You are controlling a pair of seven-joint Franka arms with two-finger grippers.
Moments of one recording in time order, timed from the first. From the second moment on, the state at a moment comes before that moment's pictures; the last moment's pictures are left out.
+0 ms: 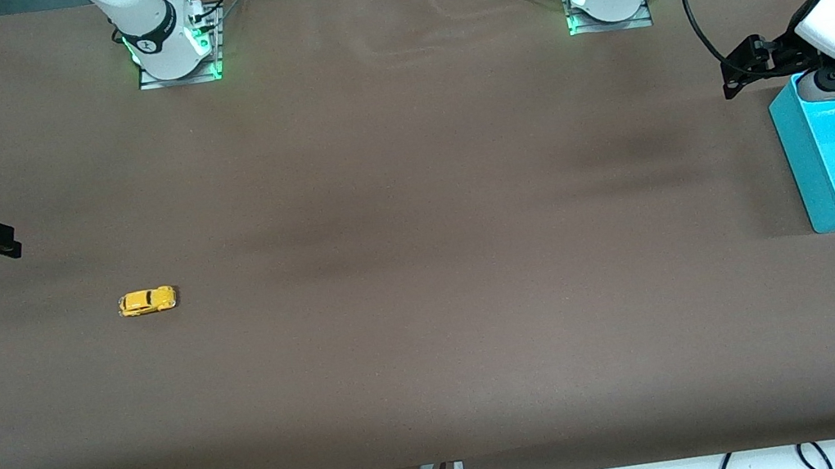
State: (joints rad) left arm -0.01 0.00 -0.08 -1.63 0.00 1.56 -0.03; right arm 0.00 0.19 -0.05 -1.48 -0.04 1.64 -0.08
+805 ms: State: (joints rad) left arm -0.01 0.00 -0.08 -1.63 0.00 1.56 -0.03; right arm 0.08 0.22 -0.04 -1.49 -0.04 1.58 -0.11
